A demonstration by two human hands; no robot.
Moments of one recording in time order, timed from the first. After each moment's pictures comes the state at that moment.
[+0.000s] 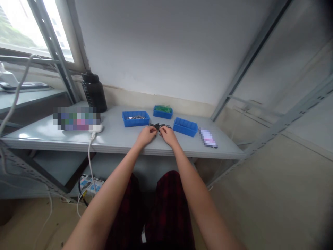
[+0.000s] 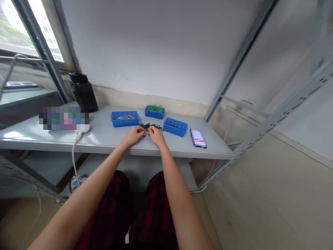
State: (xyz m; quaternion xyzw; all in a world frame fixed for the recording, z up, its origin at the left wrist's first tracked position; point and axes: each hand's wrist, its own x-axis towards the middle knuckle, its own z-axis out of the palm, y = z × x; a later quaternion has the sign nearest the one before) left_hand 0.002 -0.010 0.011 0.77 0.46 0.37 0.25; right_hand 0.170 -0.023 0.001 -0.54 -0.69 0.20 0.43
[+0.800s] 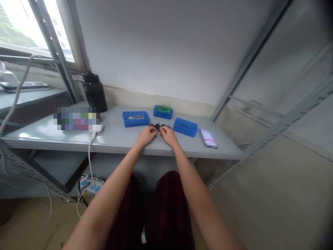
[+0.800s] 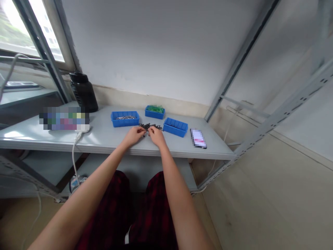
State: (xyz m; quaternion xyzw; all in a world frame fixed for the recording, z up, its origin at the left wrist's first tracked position) left_hand 0.002 -0.010 0.011 0.77 0.45 0.37 0.26; right_hand 0.170 -0.023 0.002 -0.55 -0.69 0.19 0.43
